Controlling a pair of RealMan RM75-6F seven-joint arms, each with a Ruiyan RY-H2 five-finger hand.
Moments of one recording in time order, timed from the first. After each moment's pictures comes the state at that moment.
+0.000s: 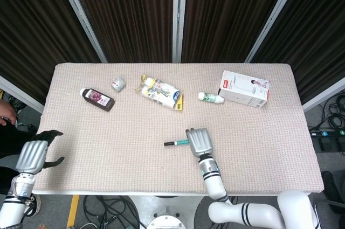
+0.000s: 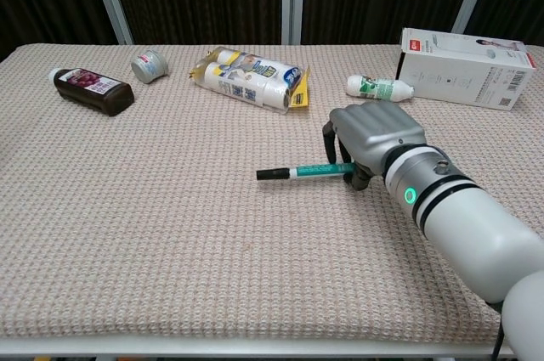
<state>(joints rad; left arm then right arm) -0.19 -1.25 -0.04 -1.50 1.40 1.30 -0.02 0.71 -1.97 0.19 -1.38 -0.88 1.23 -0.92</state>
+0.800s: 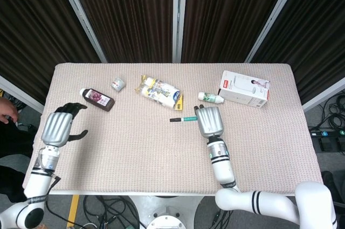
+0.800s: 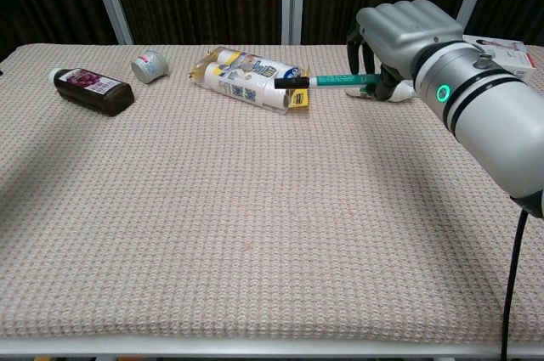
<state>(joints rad) -0.38 -1.29 -0.22 -1.68 1.28 1.23 0.25 0.77 -1.82 0.32 -1.50 -0.89 1.29 -0.99</state>
